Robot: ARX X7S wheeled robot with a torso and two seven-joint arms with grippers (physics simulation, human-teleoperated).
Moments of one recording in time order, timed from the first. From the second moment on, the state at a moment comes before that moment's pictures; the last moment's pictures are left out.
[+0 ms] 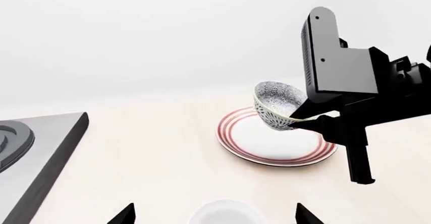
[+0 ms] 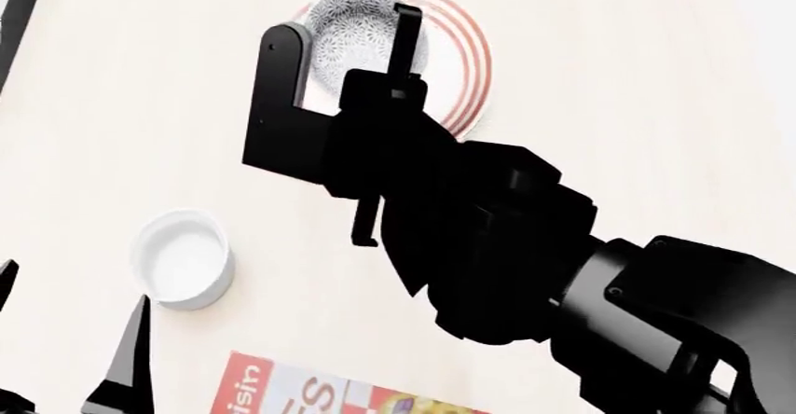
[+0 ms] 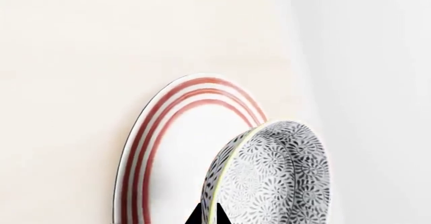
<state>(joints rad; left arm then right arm) -0.04 -0.47 0.22 0.45 -0.33 -0.04 -0.16 1.59 0.24 -1.68 0.51 0.48 0.44 0.00</state>
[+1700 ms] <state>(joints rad) -0.04 -0.48 0.23 0.47 -0.34 -0.07 -0.20 1.74 0.48 -1.65 0.02 0.52 0.70 0.06</state>
